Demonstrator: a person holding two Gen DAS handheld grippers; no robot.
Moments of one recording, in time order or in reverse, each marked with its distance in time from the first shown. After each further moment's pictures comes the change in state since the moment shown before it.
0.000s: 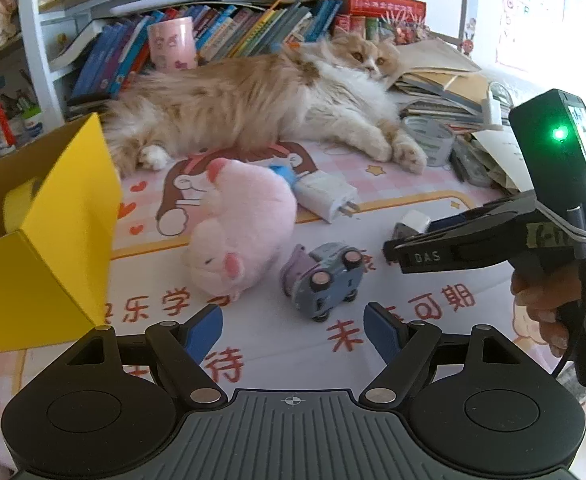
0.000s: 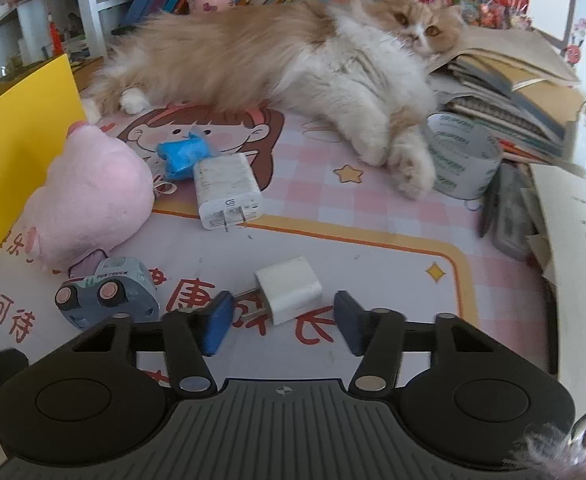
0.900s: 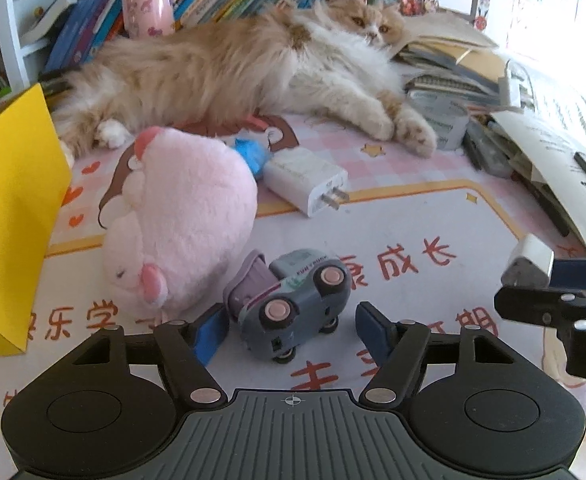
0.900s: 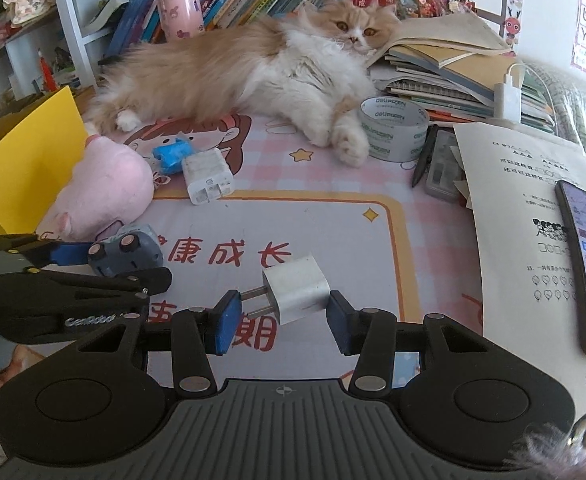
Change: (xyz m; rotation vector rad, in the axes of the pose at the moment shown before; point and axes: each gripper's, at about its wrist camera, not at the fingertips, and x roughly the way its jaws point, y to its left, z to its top) left arm 0.069 -0.018 0.008 -0.031 0.048 -0.011; right arm -0.071 -0.020 -0.040 0.109 -0.034 -0.024
